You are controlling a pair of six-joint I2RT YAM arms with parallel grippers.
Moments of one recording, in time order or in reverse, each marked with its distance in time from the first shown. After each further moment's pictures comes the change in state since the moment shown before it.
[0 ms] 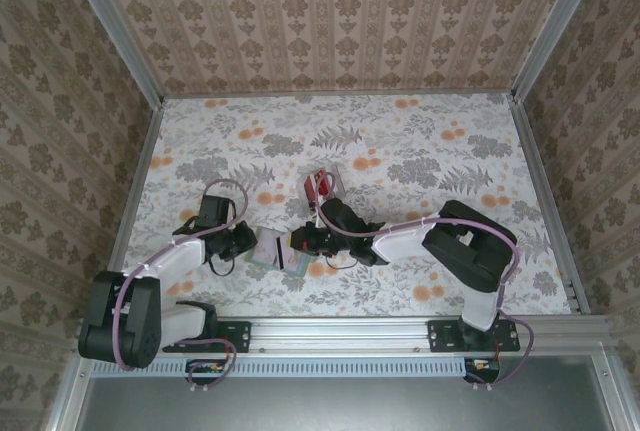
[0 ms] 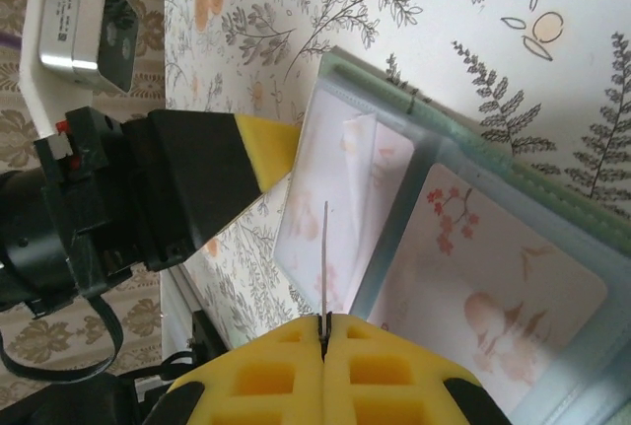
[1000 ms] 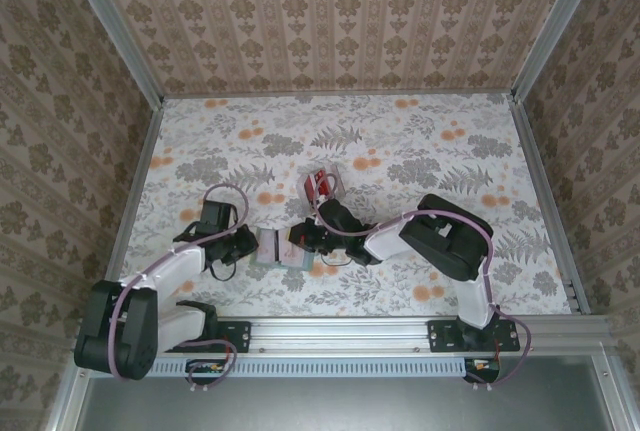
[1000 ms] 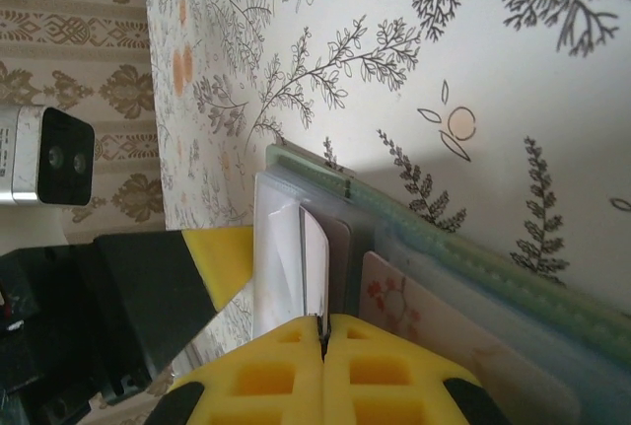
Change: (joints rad) left arm -0.036 -0.059 -0.046 0.017 -0.005 -0.047; right arm -0.021 0.139 0.028 0.149 0.044 0.096
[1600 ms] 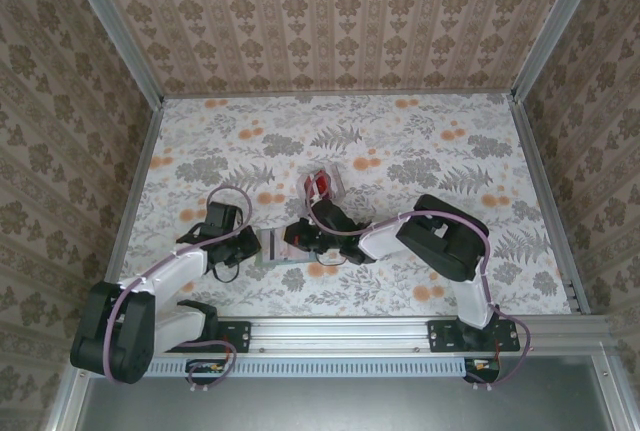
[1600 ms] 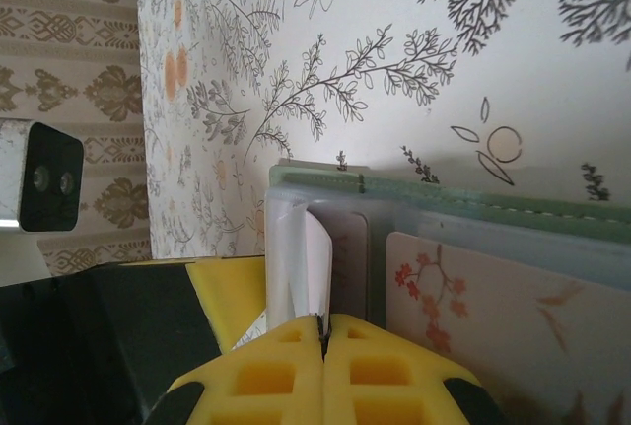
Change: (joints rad) left arm -0.062 -0.013 -0.005 -0.005 -0.041 -0.053; right arm 0.031 0.017 0.059 -0.064 0.042 -0.034
